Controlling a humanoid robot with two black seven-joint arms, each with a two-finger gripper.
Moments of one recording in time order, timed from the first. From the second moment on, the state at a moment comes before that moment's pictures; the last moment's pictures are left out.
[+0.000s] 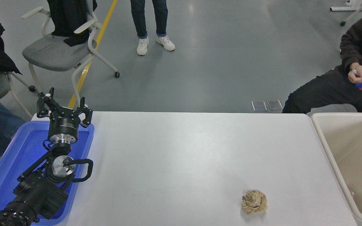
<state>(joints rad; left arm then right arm) -0.55 0.16 -1.09 -0.55 0.03 -0.40 -0.56 1.44 -0.98 -0.77 1.07 -0.85 0.23 -0.12</state>
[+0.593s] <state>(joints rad) -0.55 0.16 -1.09 -0.55 0.03 -0.40 -0.56 2.26 -0.72 -1.22 1.60 -0.42 0.57 -0.15</state>
